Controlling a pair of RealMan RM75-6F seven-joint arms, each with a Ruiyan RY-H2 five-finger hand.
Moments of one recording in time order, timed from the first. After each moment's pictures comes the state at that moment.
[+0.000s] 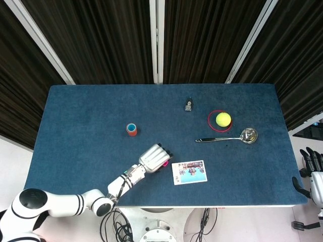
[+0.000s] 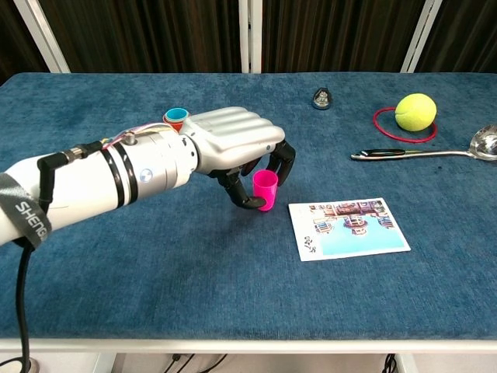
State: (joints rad) left arm -0.97 -1.79 -0.14 -1.37 1.24 0.86 0.49; right arm 0.00 -1.14 0.06 -1.41 -1.47 1.49 0.17
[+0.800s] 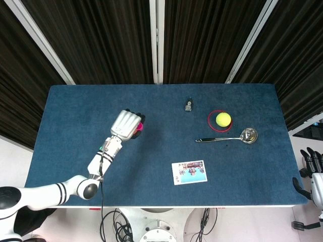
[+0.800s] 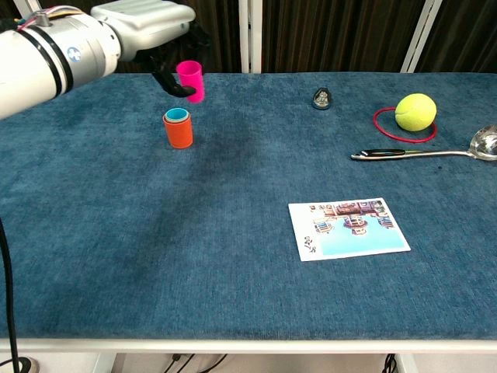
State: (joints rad) left arm -0.94 -1.59 -0.28 -1.38 1.02 0.95 0.55; right arm -0.01 -1.12 0.05 -1.45 -1.49 1.52 0.15
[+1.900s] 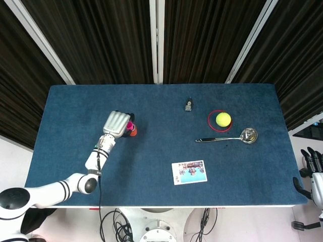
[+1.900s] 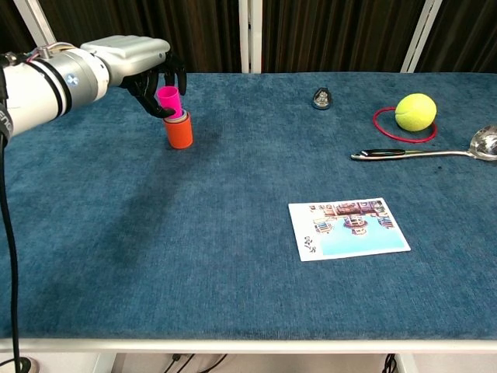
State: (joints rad) left arm -0.93 -1.66 -0.25 -1.21 0.95 0.88 0.43; right arm -0.01 -1.12 0.06 -1.44 -1.48 1.51 0.15
